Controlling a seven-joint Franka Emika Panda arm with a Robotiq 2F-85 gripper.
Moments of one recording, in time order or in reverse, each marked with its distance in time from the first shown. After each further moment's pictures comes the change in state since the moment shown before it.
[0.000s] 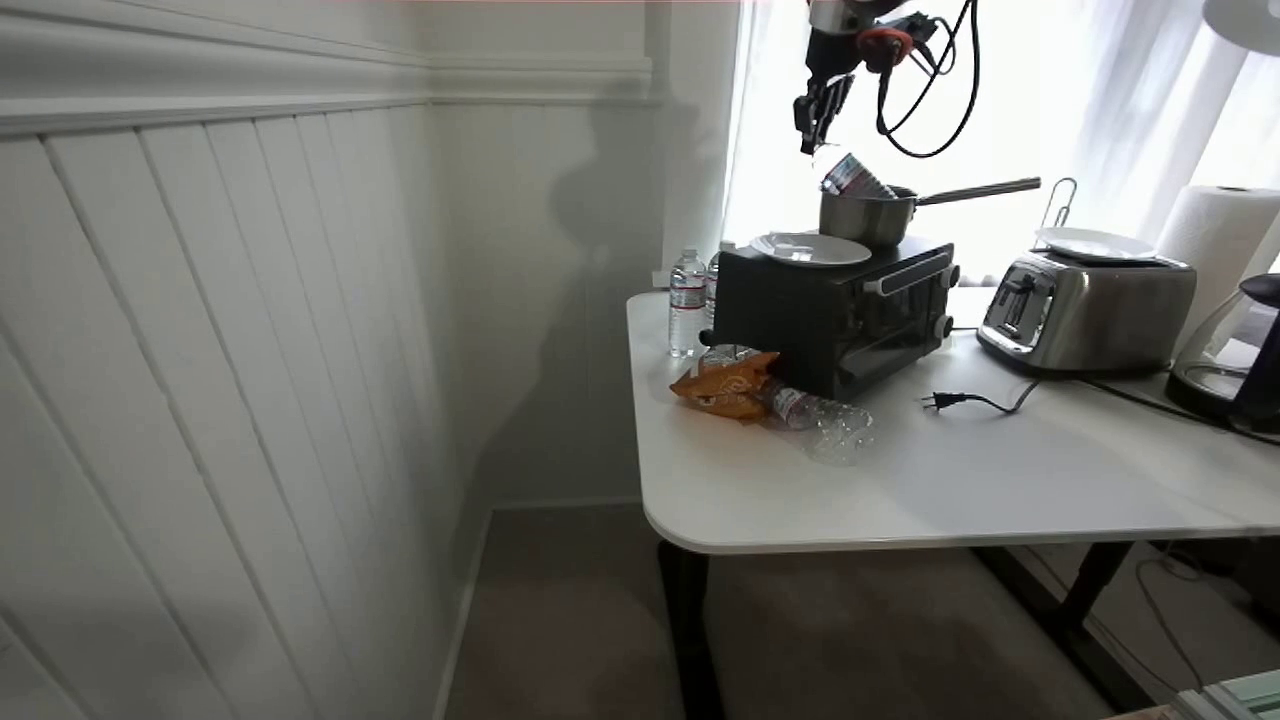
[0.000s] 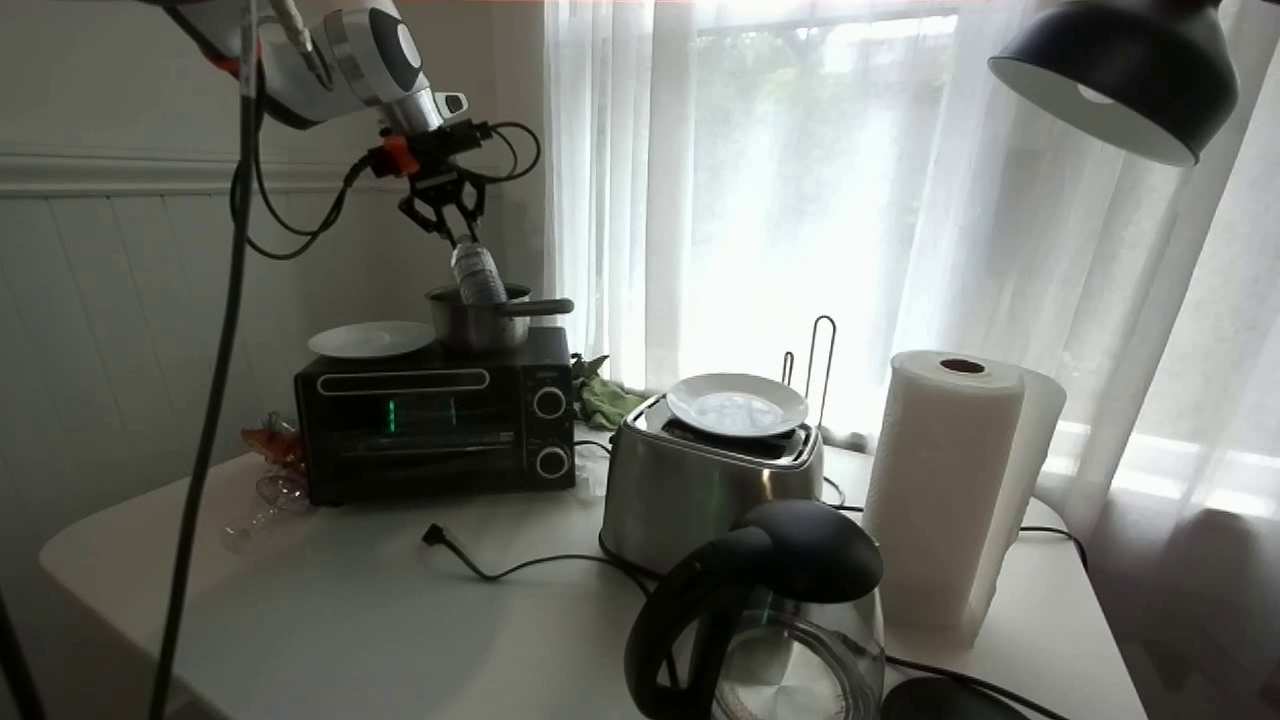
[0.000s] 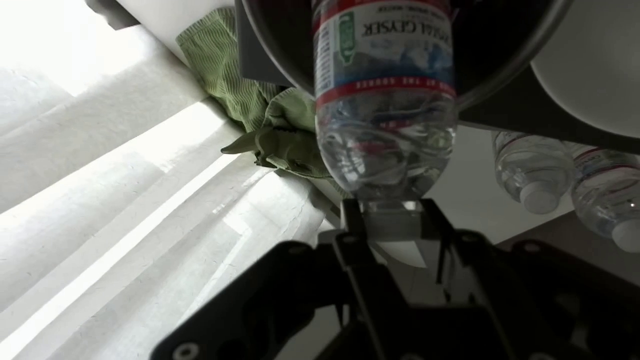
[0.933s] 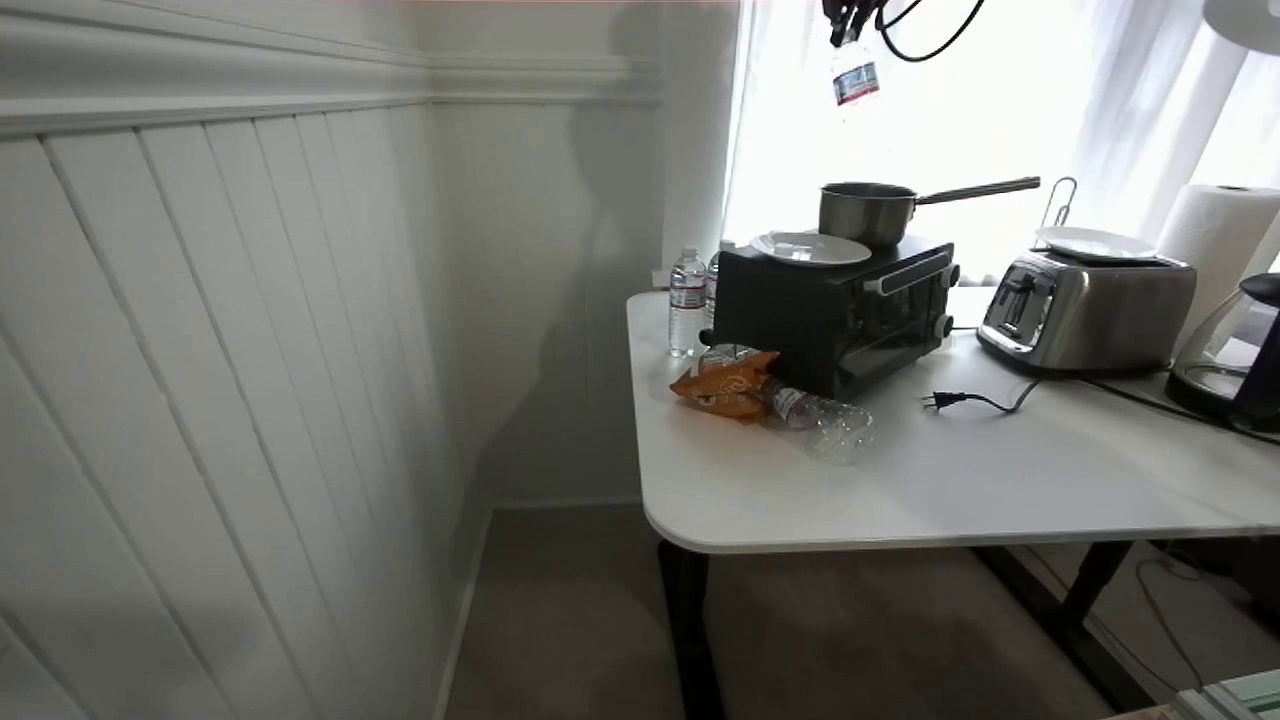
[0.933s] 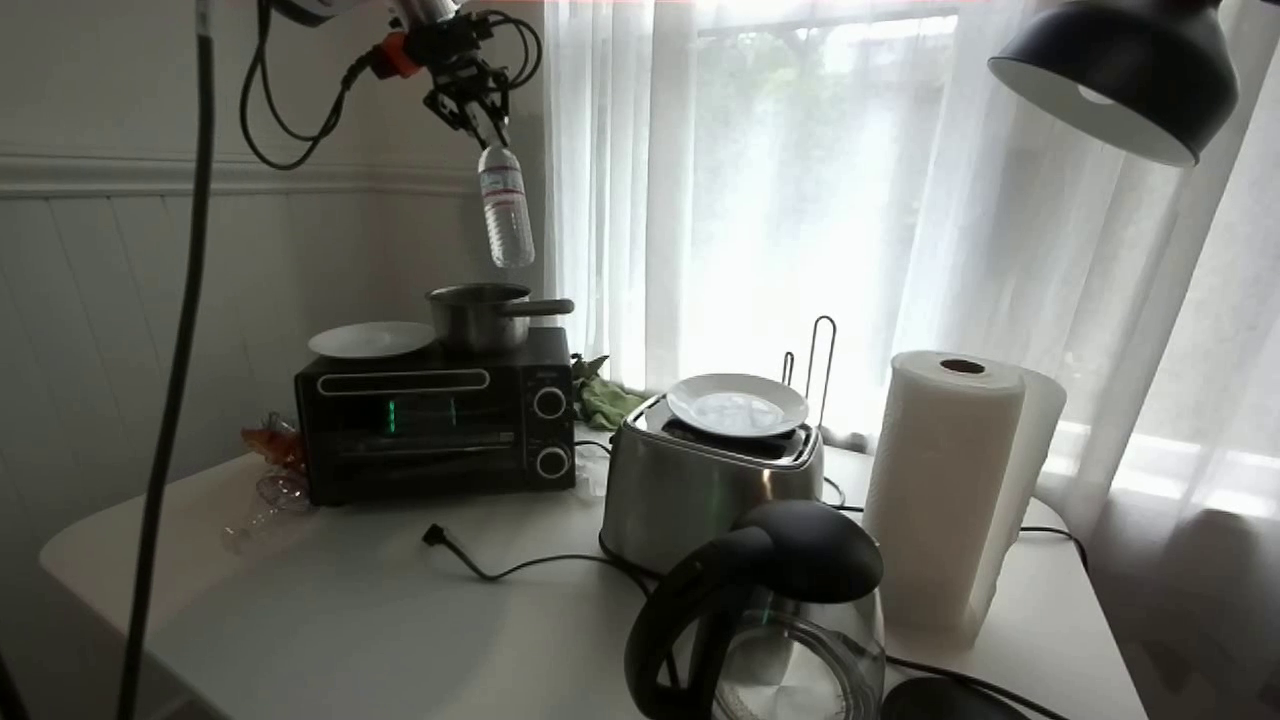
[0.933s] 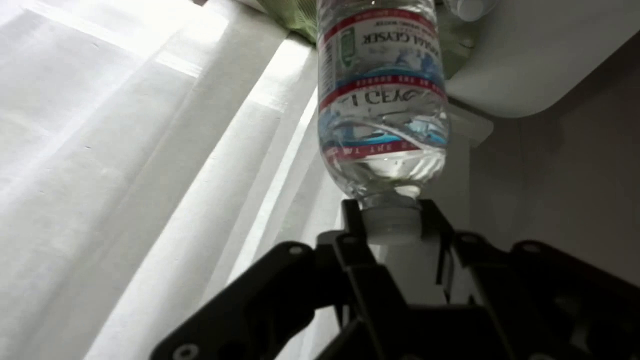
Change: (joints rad) arm -0.007 -0.071 -0.065 0.171 0.000 -0.029 0.288
